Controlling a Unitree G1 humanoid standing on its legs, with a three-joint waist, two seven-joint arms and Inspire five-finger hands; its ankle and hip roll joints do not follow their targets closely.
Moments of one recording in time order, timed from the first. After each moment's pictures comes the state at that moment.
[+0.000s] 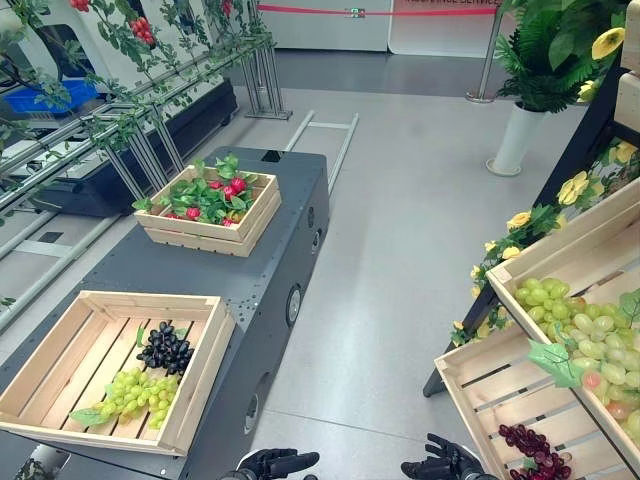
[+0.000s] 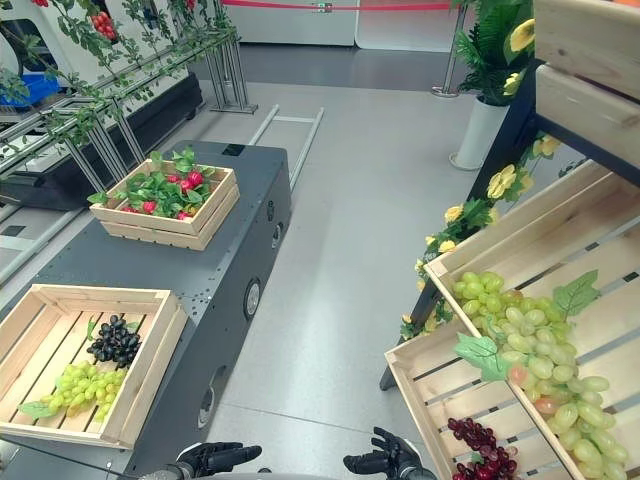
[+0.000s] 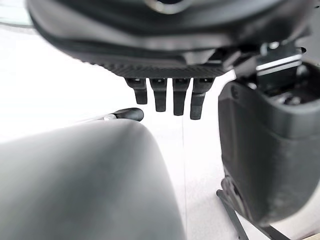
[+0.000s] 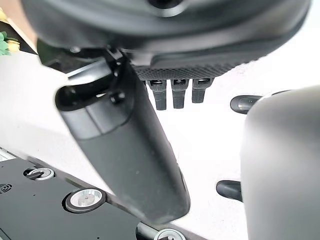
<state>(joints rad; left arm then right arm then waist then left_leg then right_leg) 0.02 0.26 -0.37 1.10 -0.25 0.04 -0.12 0.06 -0.22 0.30 1.09 0.40 -0.08 0.06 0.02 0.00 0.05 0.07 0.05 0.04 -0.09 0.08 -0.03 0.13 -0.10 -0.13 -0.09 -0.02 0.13</state>
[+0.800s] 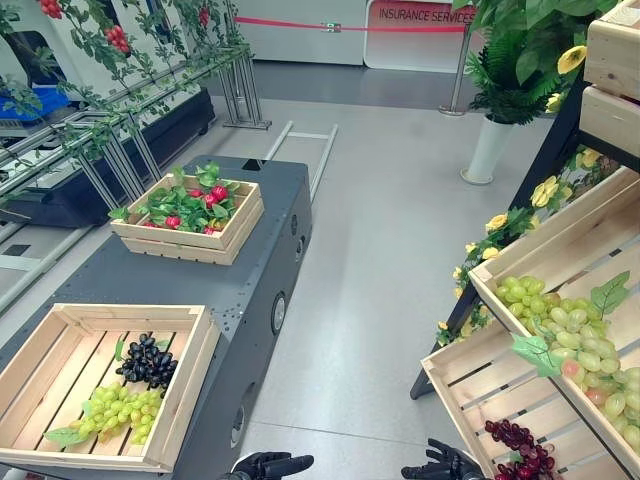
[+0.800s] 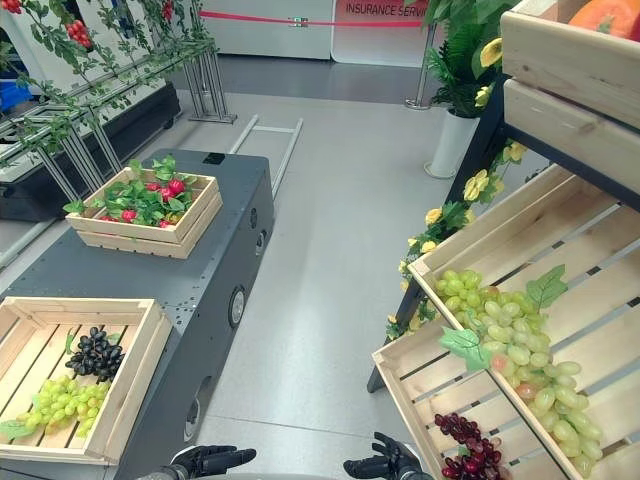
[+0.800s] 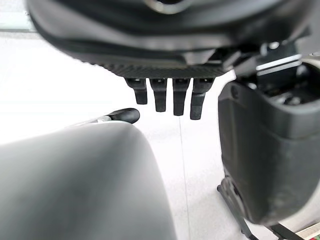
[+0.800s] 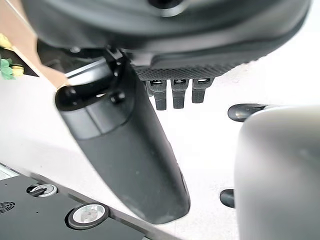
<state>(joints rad) 0.02 0.28 -0.37 1.12 -0.25 0.04 -0.11 0.06 -0.21 0.30 1.14 0.40 -0.09 0.06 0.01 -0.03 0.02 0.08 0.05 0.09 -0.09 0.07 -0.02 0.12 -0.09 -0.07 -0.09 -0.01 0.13</state>
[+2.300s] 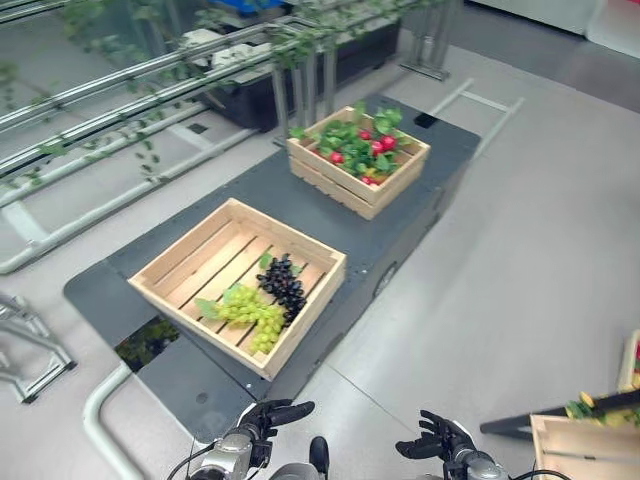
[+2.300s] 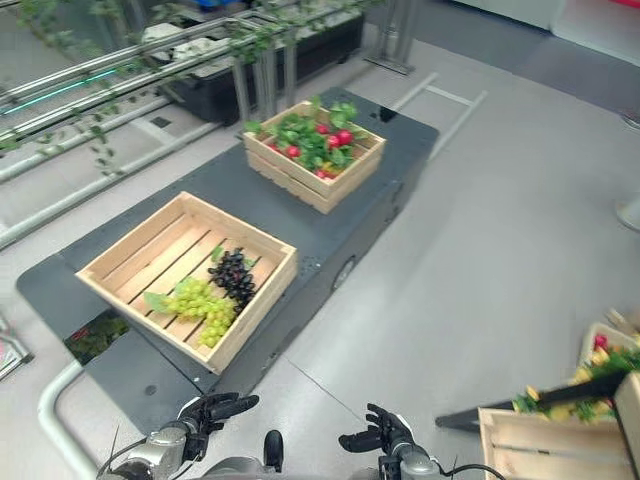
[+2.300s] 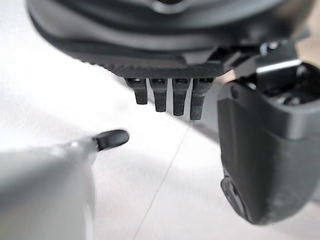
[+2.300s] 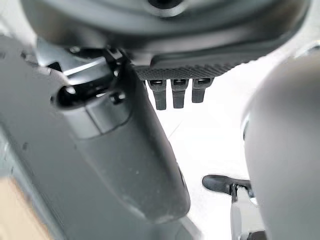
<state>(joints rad) -0.12 0.28 -0.35 1.02 -0.33 0.04 0.01 0.01 -0.22 0.34 0.98 0.36 -0.07 0.02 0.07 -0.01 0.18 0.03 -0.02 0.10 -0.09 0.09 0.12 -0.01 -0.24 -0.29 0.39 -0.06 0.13</state>
